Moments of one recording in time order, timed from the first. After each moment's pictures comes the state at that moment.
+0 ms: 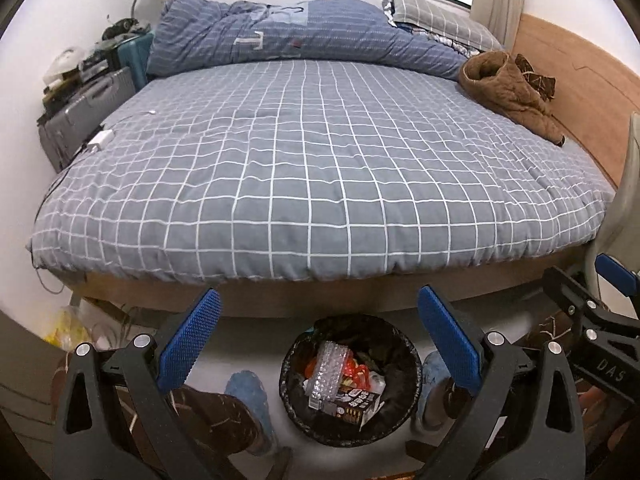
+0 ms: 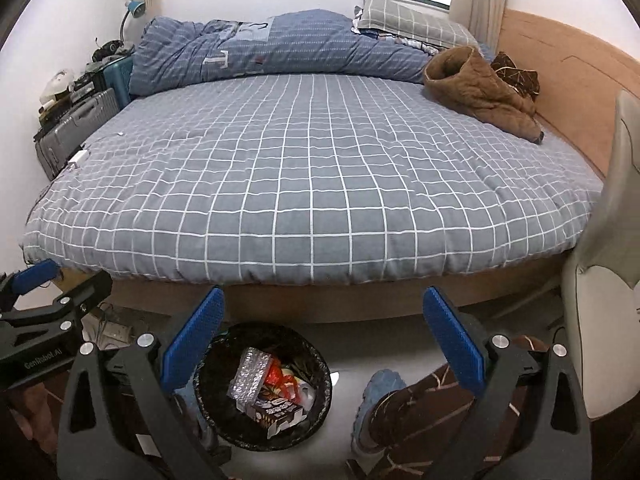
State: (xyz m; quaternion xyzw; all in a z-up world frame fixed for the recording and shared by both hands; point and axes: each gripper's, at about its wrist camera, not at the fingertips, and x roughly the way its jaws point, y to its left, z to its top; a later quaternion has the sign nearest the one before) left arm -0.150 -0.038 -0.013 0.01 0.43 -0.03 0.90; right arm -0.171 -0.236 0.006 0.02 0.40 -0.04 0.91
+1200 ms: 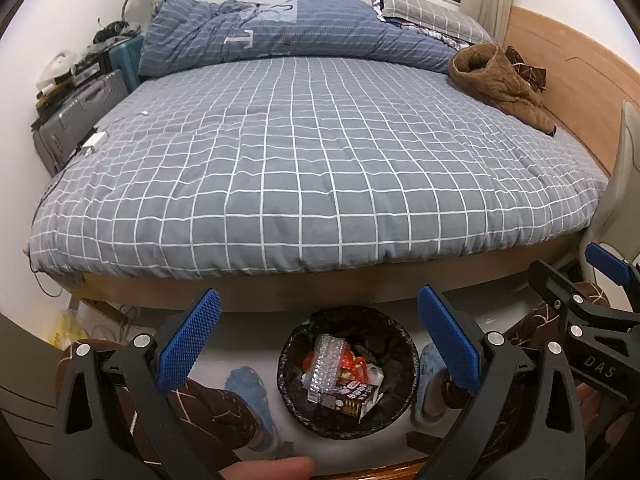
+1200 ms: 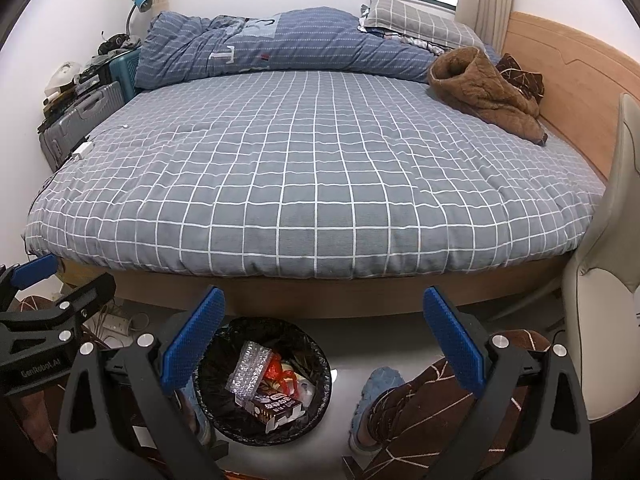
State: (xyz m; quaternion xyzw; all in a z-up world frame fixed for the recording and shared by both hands) left arm -0.154 -0.046 -0.016 0.02 0.44 -0.04 0.90; right arm -0.176 -0.229 0.001 0.01 0.41 -0.04 0.91
